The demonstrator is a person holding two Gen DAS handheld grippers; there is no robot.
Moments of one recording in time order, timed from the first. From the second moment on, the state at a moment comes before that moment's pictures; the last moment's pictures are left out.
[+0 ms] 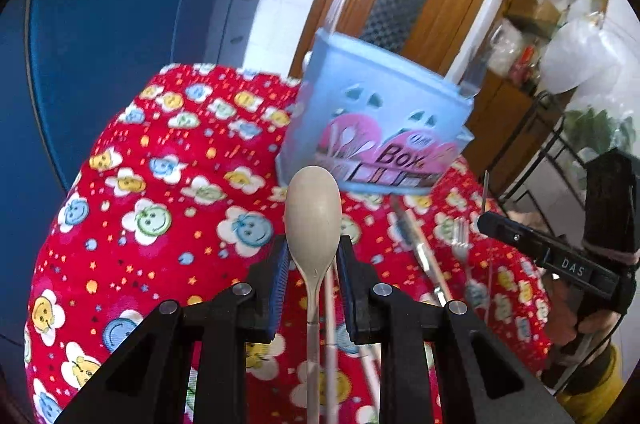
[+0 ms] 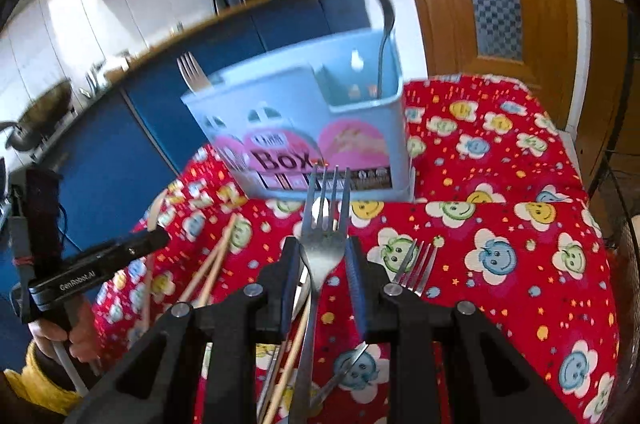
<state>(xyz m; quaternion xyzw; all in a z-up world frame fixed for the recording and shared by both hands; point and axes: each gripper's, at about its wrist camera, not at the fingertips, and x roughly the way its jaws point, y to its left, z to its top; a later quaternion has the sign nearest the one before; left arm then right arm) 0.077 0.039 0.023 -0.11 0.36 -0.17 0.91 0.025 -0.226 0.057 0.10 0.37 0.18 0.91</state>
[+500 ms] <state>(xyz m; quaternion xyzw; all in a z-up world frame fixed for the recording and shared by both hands) 0.054 0.035 0.065 -0.12 0.29 -0.19 0.93 -0.006 -0.229 0.107 0.10 0.25 0.16 0.95</state>
